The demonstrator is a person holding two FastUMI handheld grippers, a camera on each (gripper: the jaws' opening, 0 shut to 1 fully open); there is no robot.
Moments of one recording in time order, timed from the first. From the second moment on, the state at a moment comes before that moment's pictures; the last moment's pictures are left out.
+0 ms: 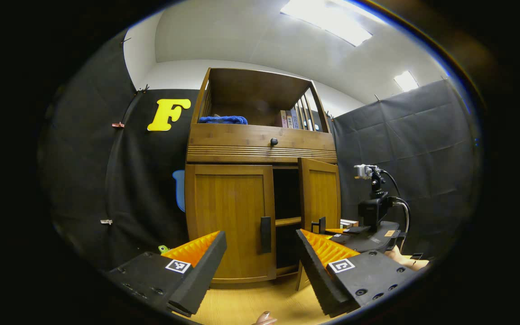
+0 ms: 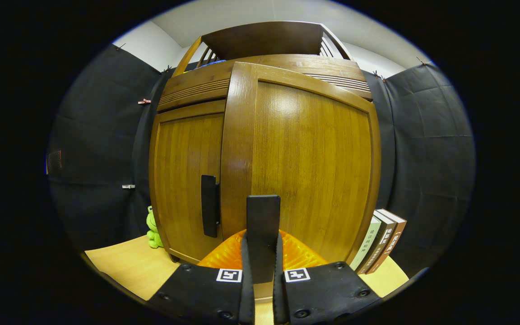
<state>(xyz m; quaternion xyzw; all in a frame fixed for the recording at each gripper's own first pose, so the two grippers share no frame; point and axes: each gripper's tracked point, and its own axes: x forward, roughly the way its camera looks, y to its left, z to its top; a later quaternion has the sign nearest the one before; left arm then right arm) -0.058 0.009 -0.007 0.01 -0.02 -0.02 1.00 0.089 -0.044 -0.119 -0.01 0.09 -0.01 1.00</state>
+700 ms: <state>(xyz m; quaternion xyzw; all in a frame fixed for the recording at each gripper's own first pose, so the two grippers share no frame) -0.054 -0.026 -0.013 0.00 -0.01 -0.06 1.00 0.030 -0.082 -0.105 -0.02 0.10 -0.03 0.99</state>
